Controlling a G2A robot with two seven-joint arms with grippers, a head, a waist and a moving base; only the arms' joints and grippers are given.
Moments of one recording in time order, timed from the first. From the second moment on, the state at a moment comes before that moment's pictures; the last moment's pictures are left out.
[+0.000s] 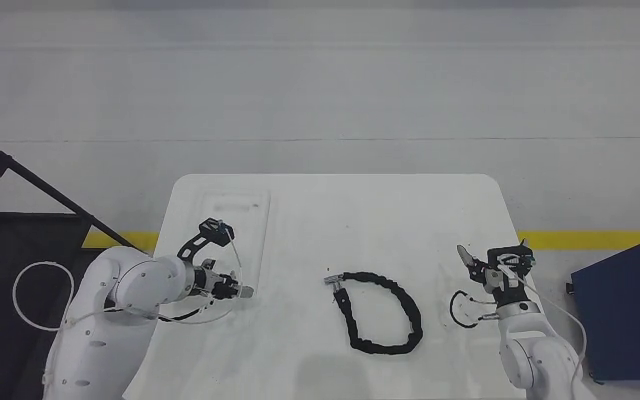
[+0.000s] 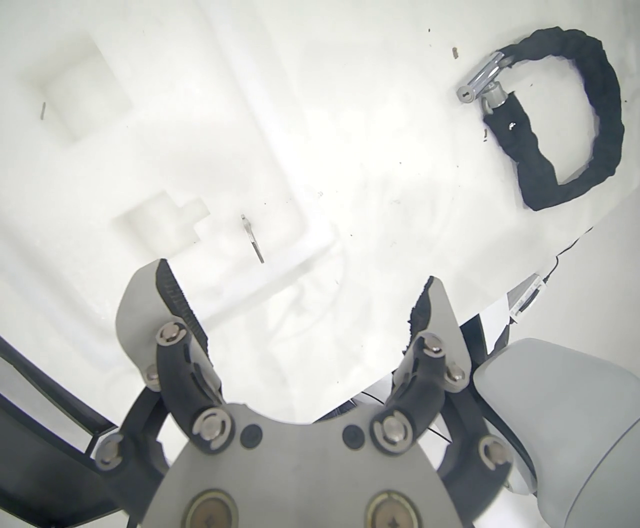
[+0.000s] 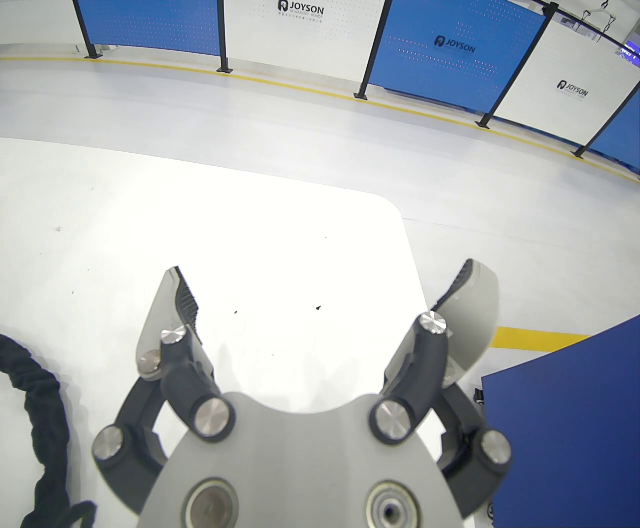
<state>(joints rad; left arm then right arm) 1.36 -1.05 -1.52 -1.92 0.73 -0.15 -1.50 -1.73 -1.15 1.60 -1.80 -1.33 0.00 0.00</state>
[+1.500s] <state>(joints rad) 1.24 -1.02 -1.38 -1.81 0.79 -0.09 -1.51 -1.73 -1.15 1.60 -1.80 -1.33 0.00 0.00</state>
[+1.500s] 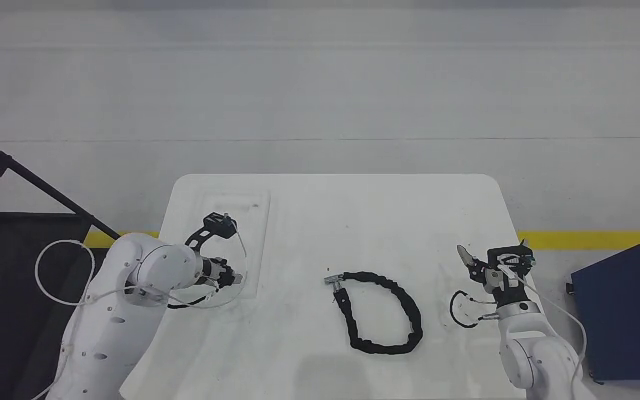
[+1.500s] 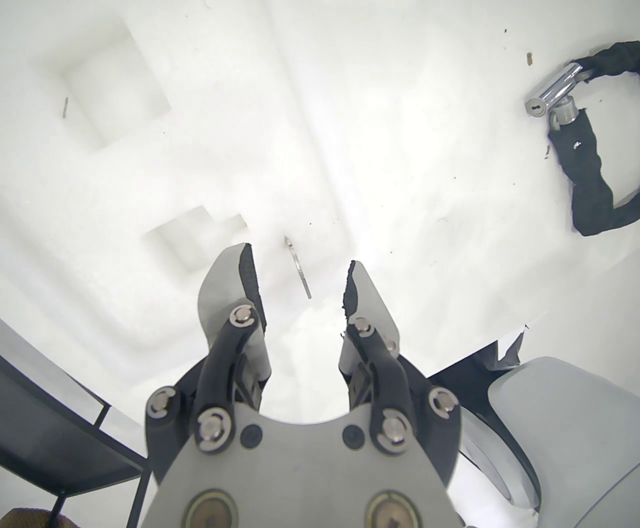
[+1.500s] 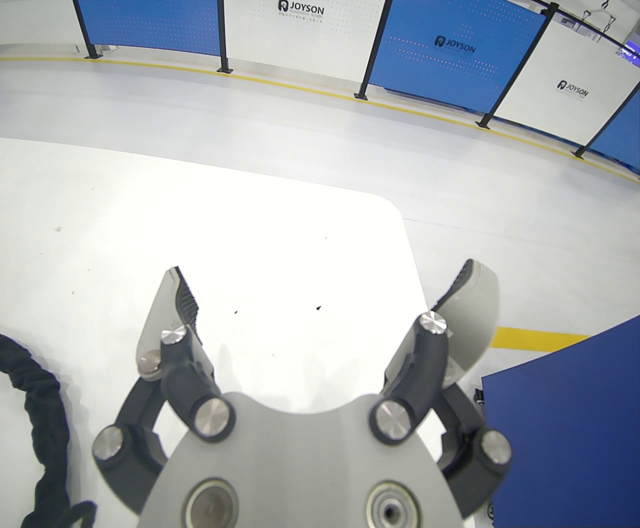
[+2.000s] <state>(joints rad) 1.20 -1.01 -1.32 -1.80 0.82 -0.06 -1.53 -1.73 -1.15 1.60 -1.80 -1.33 0.00 0.00</state>
